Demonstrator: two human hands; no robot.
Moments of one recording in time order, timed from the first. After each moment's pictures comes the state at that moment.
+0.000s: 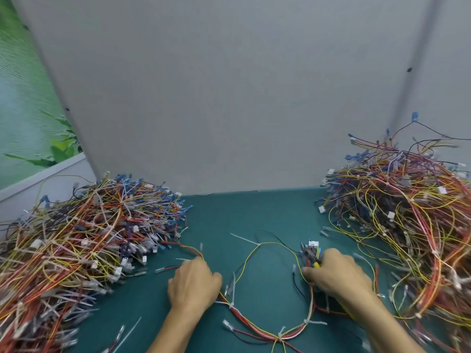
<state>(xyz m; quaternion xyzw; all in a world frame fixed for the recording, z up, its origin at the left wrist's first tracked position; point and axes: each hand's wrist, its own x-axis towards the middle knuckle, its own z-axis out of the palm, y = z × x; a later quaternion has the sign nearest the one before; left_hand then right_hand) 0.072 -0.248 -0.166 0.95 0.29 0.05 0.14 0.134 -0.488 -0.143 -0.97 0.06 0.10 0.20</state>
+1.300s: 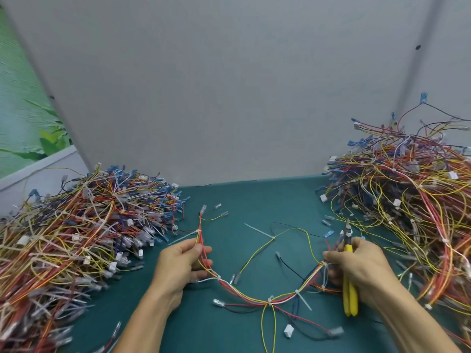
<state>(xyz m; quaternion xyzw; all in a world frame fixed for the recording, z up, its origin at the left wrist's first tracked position) 0.078 -0.214 -0.167 0.66 0.24 0.12 0.70 0.136 -0.507 -0.156 -0.72 0.16 0.06 0.67</state>
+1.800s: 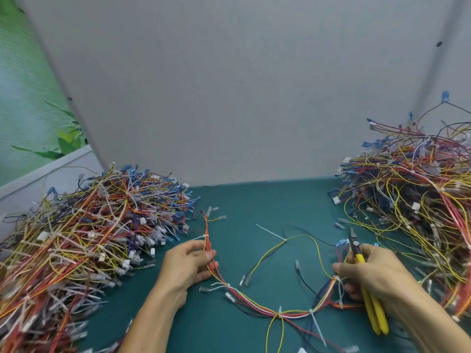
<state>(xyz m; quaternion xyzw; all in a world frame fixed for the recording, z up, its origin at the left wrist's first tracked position) 0.073 -0.205 -0.163 0.65 0.27 0.09 0.70 0.129 -0.513 -0.149 -0.80 0.10 0.11 0.59</state>
